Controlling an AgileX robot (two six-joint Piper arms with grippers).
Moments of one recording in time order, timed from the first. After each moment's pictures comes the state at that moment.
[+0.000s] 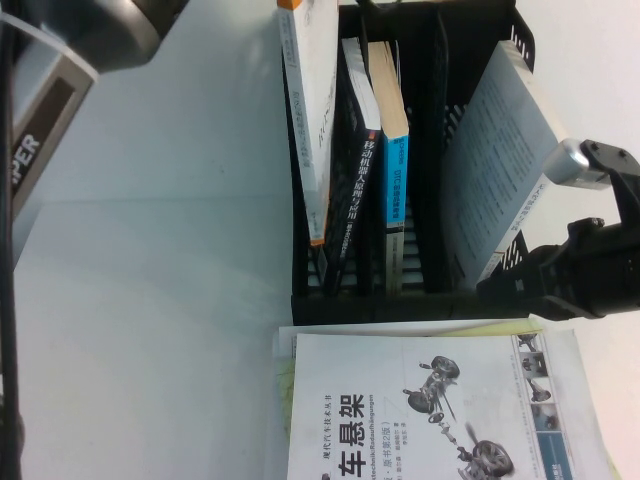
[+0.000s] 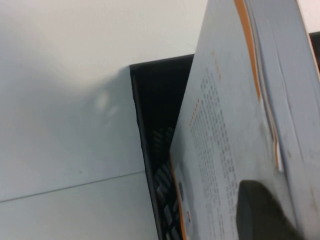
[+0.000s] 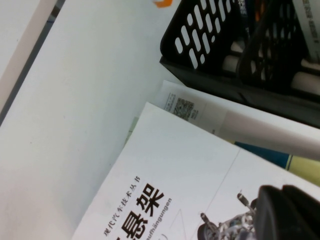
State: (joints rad) right arm 0.21 1.48 -0.92 1.07 0.75 -0.84; left arm -0.68 1.92 -2.42 0.39 1.21 -0.51
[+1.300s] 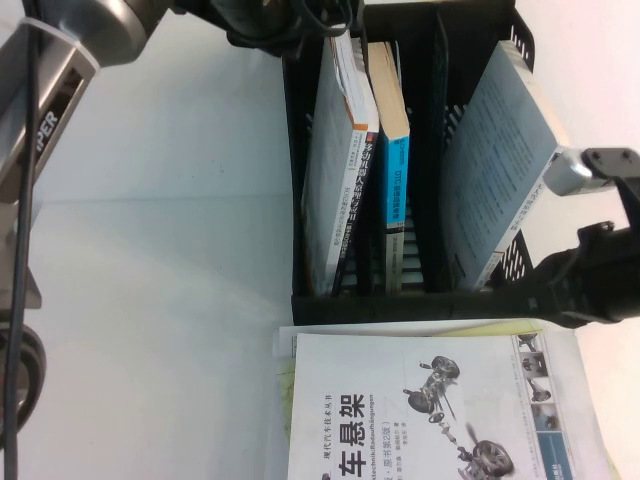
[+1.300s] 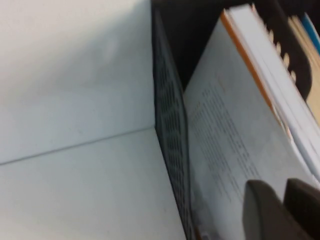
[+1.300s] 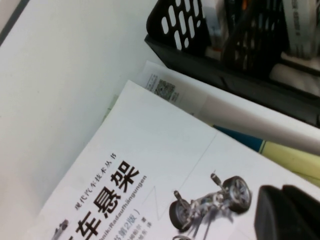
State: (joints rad) right arm 0.21 1.45 -0.92 0.95 0.74 -0.84; left arm -0.52 2.02 -2.42 0.16 1.25 -0.32
